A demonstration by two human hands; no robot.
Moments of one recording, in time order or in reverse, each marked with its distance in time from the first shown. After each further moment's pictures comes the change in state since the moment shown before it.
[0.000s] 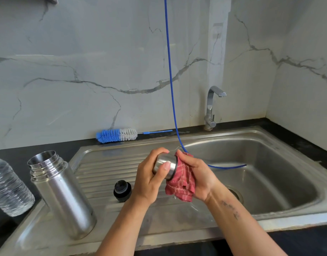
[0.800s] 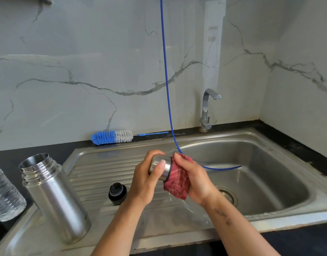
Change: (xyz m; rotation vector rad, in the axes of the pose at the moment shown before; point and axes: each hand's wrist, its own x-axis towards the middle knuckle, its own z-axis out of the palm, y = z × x) left_hand 0.003 0.005 0.006 -0.067 -0.015 -0.143; right_hand 0.005 0.008 -0.022 -0.287 0.044 -0.151
